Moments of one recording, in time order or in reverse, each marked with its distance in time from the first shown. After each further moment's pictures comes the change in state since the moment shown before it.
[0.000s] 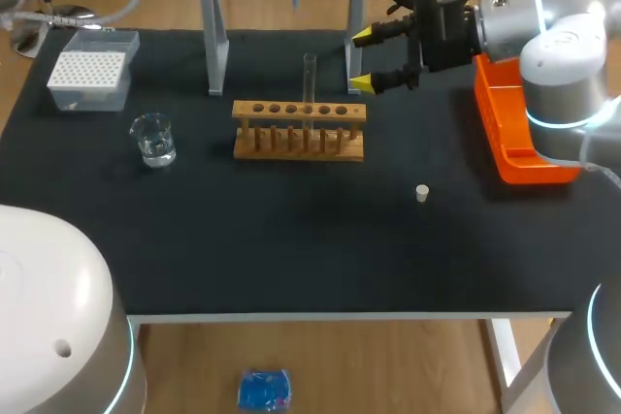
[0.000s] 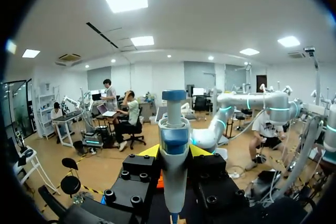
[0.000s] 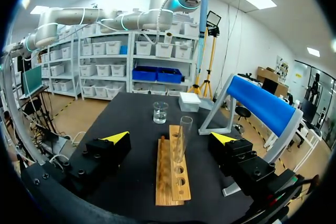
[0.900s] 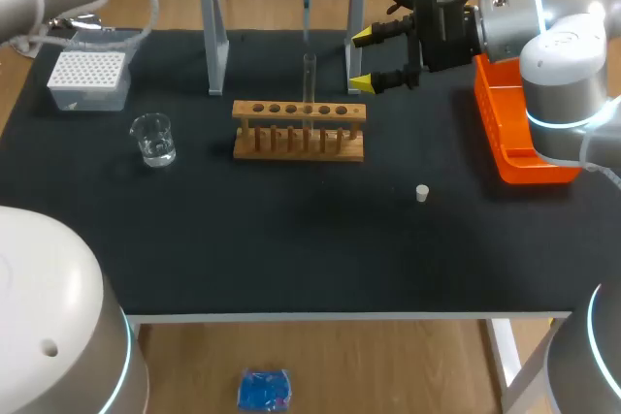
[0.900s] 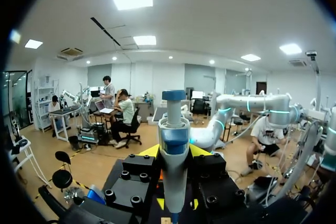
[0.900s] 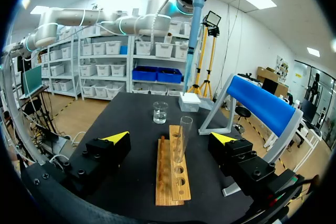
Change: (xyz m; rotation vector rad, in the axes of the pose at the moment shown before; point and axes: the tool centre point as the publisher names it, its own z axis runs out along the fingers) left arm 0.008 0.029 0.023 0.030 0.013 -0.064; right arm 0.000 0.000 0.000 0.000 0.000 0.000
